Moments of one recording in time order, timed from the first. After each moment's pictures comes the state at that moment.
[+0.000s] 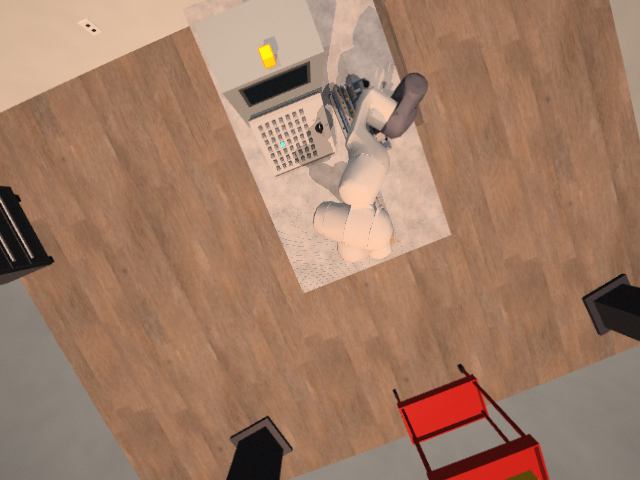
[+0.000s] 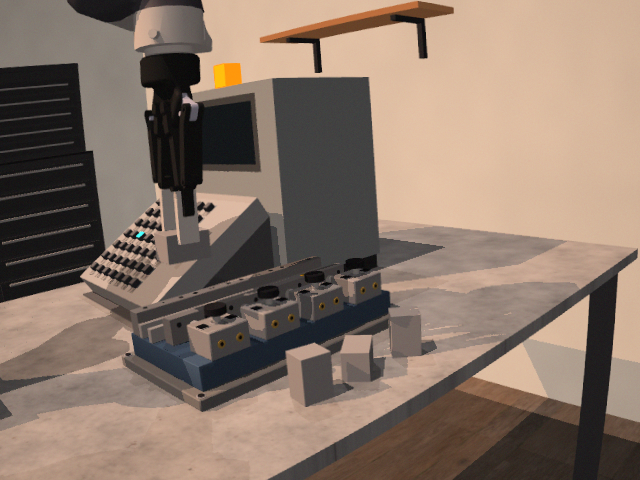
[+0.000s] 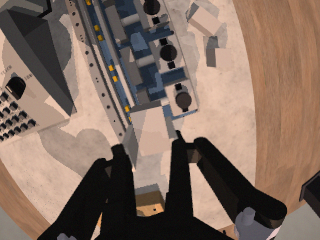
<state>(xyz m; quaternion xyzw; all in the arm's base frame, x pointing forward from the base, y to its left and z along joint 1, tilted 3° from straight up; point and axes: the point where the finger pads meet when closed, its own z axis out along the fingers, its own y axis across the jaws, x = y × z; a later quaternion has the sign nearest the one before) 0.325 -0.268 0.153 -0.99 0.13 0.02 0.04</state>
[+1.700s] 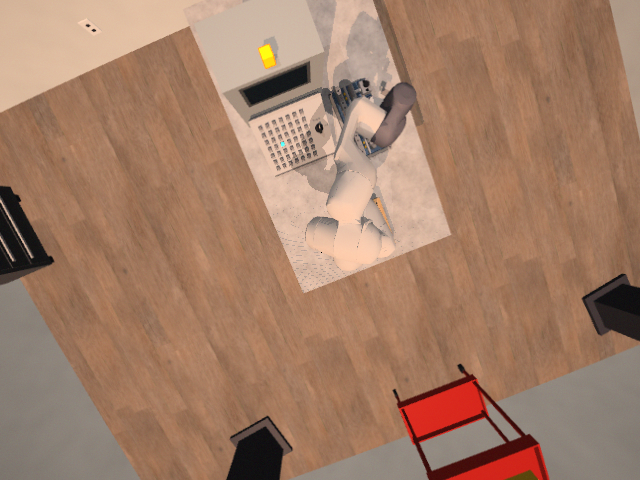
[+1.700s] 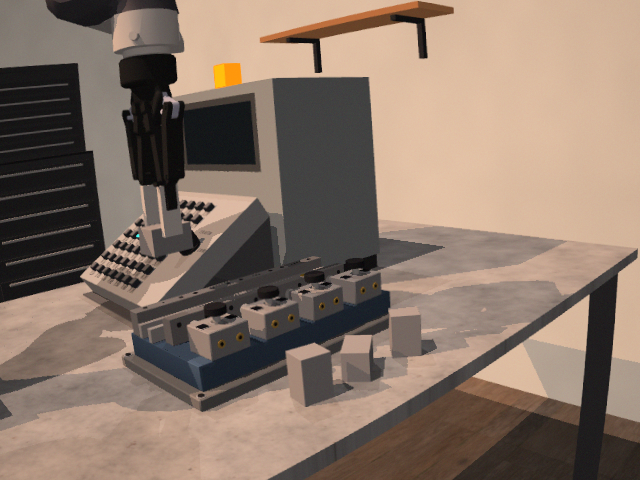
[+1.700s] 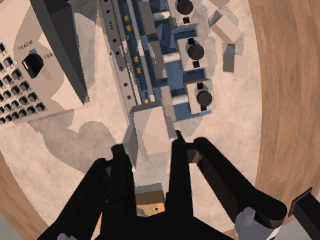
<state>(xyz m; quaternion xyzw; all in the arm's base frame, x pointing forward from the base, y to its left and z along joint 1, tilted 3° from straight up) 0.328 -0.228 0.161 -1.00 0.07 0.00 0.03</state>
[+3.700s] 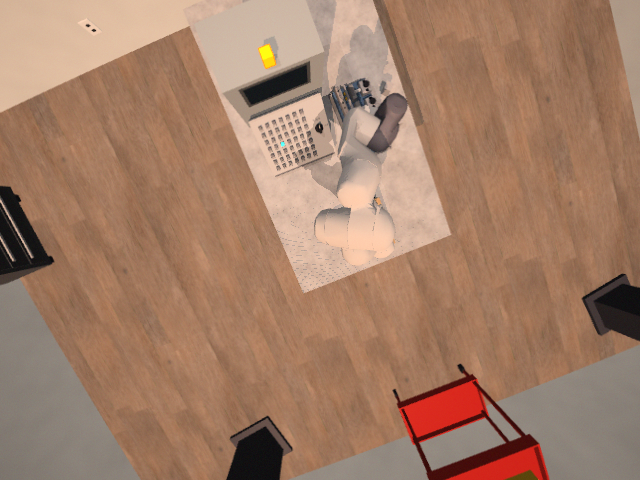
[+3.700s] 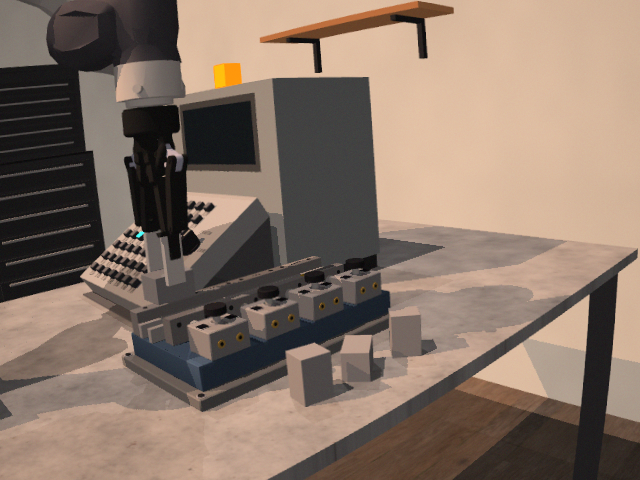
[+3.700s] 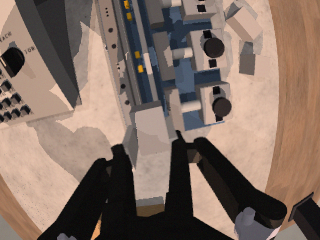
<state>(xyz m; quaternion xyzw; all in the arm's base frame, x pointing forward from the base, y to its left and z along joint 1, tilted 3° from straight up) 0.328 -0.219 0.096 -1.00 0.06 0.00 0.04</state>
